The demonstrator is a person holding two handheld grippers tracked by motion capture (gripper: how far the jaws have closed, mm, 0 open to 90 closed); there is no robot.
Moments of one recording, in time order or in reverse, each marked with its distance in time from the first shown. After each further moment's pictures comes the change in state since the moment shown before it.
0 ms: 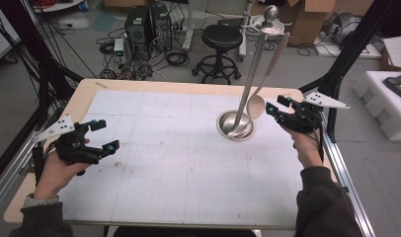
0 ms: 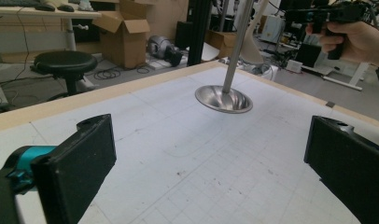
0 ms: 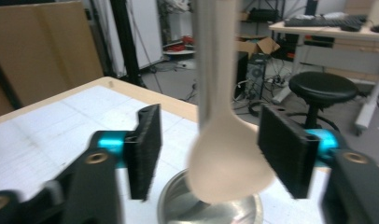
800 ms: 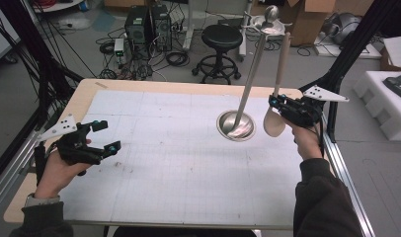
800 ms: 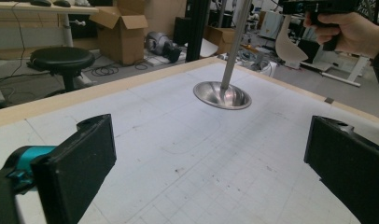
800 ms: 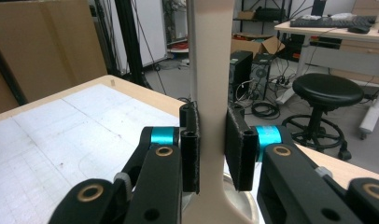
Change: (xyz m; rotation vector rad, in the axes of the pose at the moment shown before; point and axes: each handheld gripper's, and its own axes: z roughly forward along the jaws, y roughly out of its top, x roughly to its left) left arm -0.001 -0.001 0.004 0.025 -0.010 -0.002; right arm -0.014 0.009 0.013 0.005 0.019 0.002
